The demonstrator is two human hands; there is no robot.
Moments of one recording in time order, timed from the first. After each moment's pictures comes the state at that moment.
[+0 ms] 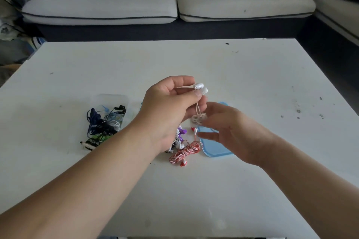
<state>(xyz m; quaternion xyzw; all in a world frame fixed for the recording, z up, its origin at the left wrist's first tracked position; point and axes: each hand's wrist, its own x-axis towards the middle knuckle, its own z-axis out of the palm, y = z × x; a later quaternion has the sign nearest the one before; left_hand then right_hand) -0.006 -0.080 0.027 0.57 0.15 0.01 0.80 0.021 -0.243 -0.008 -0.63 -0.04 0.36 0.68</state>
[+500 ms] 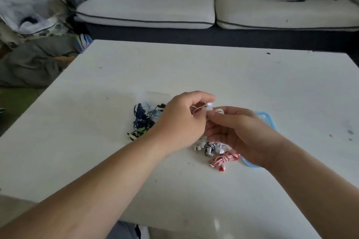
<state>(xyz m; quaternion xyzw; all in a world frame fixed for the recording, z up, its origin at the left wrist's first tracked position) -0.041 0.004 0.016 0.85 0.08 0.04 0.51 0.017 -0.163 -0.008 -0.58 -0.04 0.37 0.72</state>
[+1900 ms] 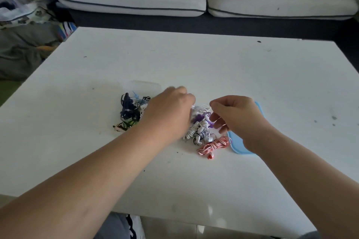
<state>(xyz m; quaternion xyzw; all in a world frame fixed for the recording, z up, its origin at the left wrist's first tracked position) -0.024 0.006 -0.017 0.99 -0.06 0.09 0.10 0.019 -0.172 -0.015 -0.80 0.03 0.20 0.57</state>
